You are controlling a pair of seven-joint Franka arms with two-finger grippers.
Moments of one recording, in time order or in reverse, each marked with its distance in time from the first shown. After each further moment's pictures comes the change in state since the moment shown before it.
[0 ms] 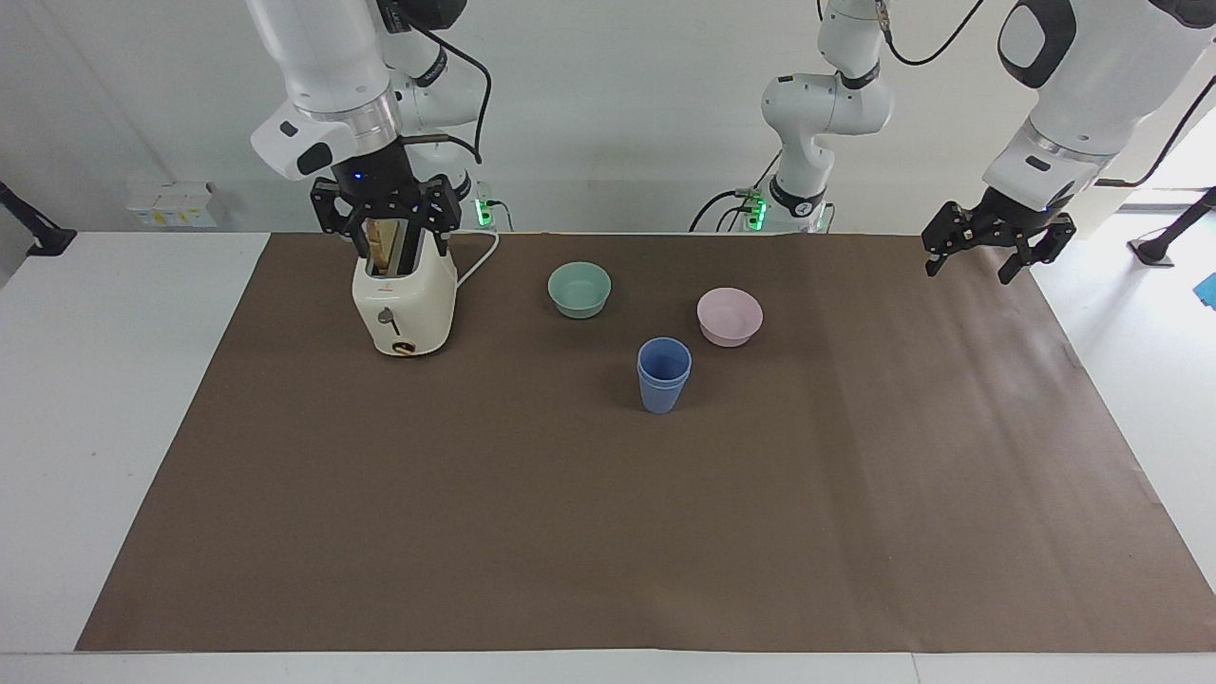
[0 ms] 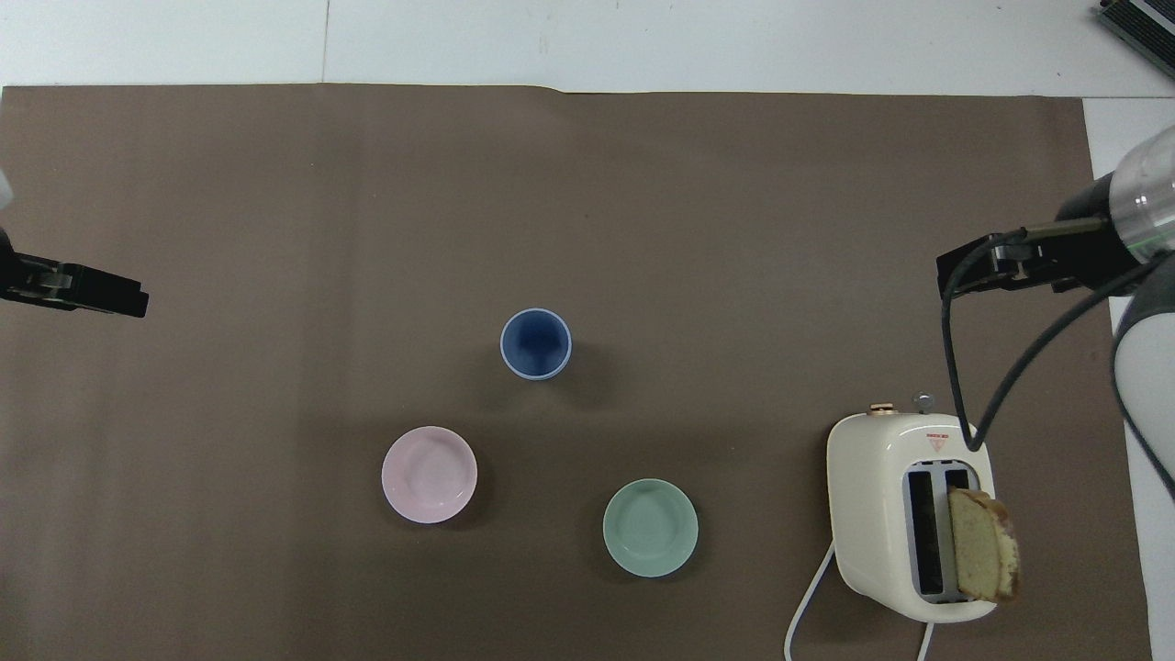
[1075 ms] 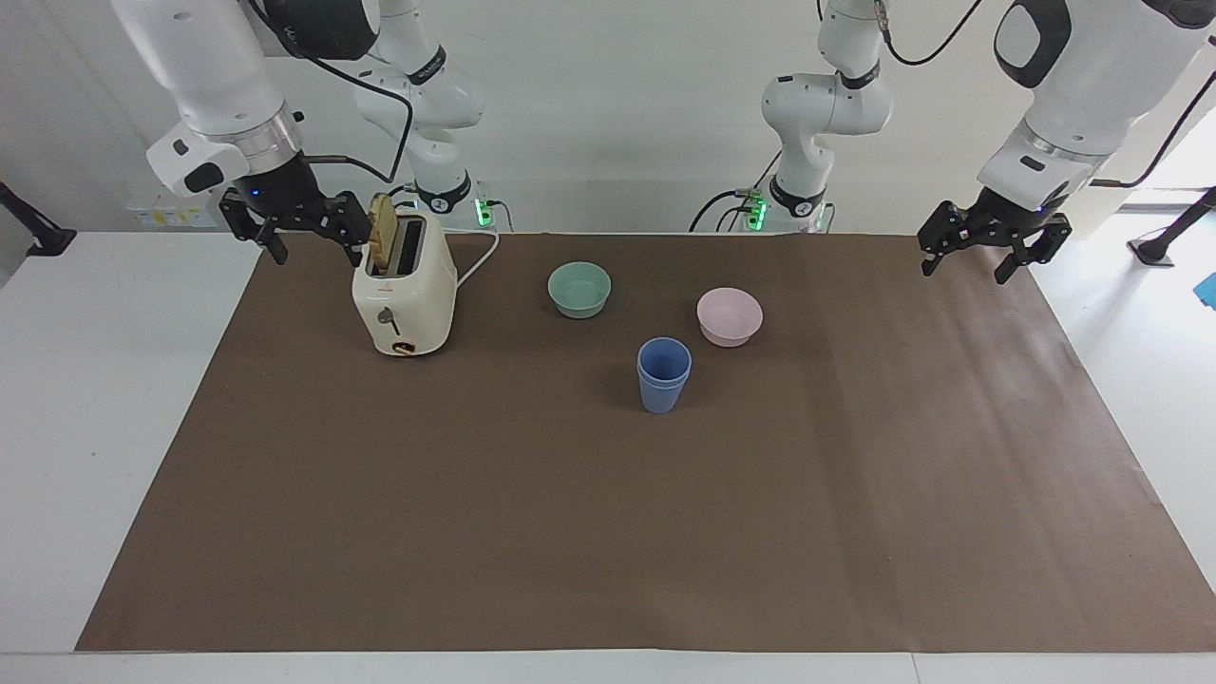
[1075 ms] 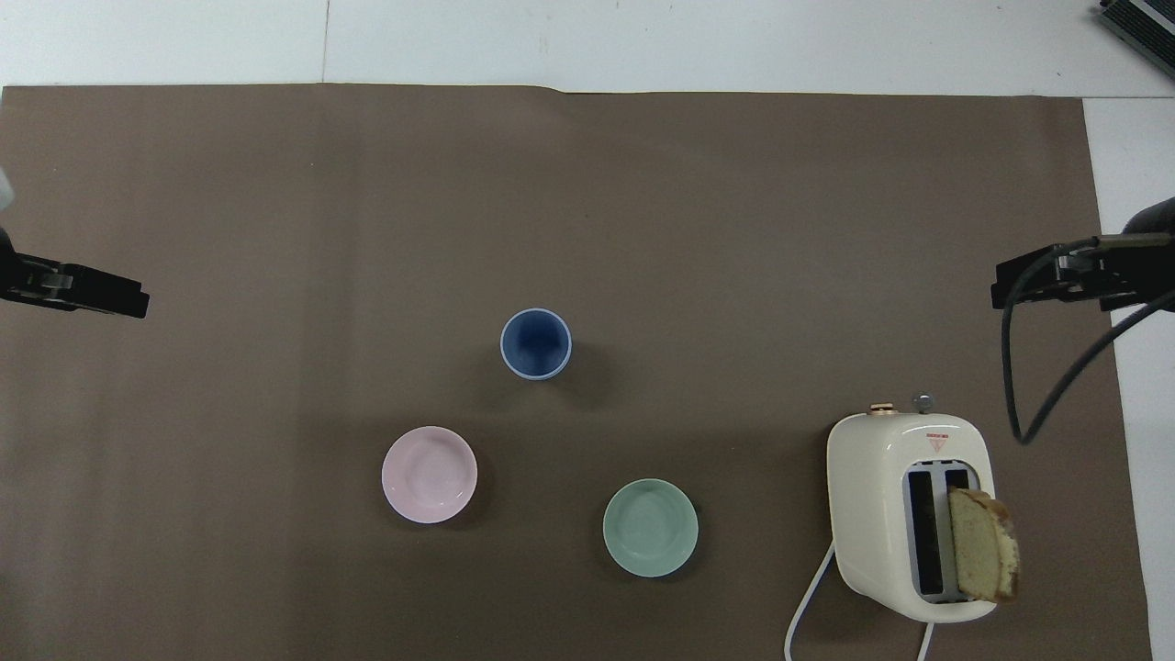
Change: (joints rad) left arm 0.000 0.000 0.000 0.000 0.000 -0.001 0.000; right arm -0.084 -0.049 0.001 -0.098 0.016 0.060 0.008
